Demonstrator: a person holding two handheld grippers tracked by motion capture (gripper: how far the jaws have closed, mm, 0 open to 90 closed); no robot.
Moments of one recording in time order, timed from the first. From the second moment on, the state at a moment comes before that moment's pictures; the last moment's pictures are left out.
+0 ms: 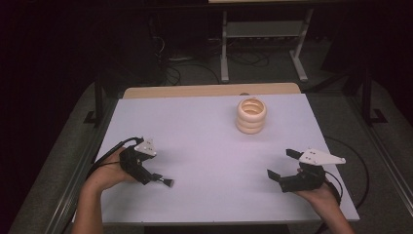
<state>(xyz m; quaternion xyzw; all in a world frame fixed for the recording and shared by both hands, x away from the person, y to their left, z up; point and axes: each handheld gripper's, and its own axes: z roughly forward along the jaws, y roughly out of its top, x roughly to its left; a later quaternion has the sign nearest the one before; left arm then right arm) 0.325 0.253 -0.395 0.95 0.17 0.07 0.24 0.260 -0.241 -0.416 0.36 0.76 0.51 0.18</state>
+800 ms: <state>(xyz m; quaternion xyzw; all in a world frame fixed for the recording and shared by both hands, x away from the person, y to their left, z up) 0.321 0.246 -0.403 0.97 0.14 0.05 0.20 0.260 -0.241 -0.416 0.36 0.76 0.51 0.18</state>
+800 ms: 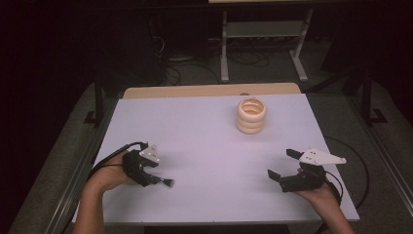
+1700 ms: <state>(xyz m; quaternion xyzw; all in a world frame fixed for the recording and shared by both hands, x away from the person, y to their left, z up) 0.319 0.240 -0.410 0.98 0.10 0.03 0.17 0.260 -0.242 -0.416 0.36 0.76 0.51 0.18</state>
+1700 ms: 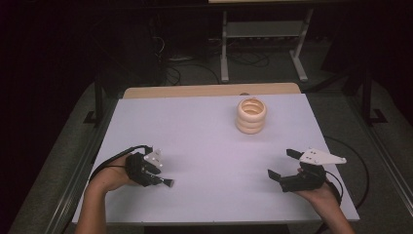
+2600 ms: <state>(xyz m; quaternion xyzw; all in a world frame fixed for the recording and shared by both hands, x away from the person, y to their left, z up) 0.319 0.238 -0.414 0.98 0.10 0.04 0.16 0.260 -0.243 -0.416 0.36 0.76 0.51 0.18</state>
